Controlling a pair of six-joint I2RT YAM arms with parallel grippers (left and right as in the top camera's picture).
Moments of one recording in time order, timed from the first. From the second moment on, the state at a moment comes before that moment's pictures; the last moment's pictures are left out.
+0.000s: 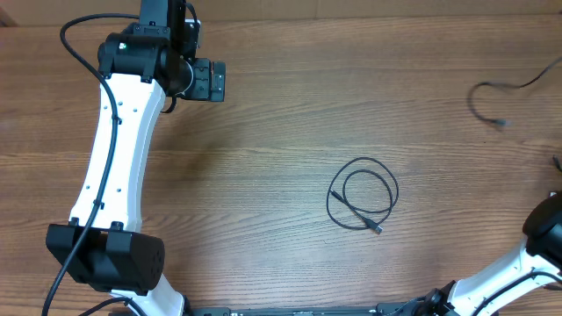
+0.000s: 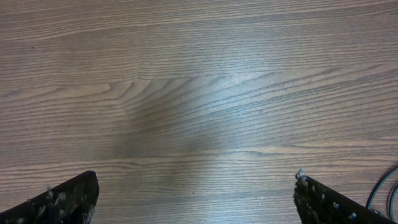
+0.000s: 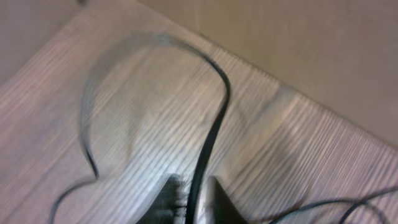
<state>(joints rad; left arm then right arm) -0.13 1.82 1.93 -1.23 -0.01 -0.07 -0.69 2.05 1.92 -0.76 0.14 0.24</state>
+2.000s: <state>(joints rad) -0.13 1.82 1.93 -1.23 -0.01 -0.07 -0.04 2.07 1.92 -1.51 -0.26 -0.36</state>
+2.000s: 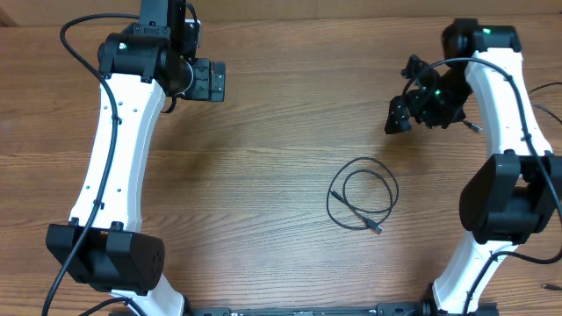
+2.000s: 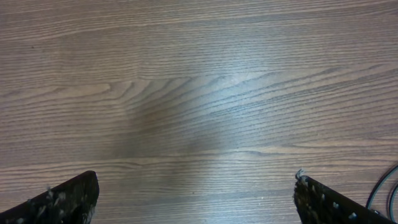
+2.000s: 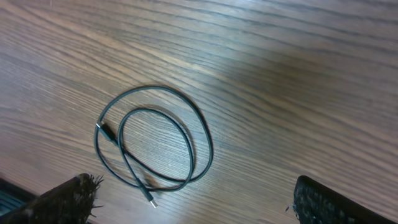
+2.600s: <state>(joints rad) -0.13 1.82 1.93 -1.23 -0.01 -0.07 0.19 2.06 1.67 -1.43 0.05 -0.15</state>
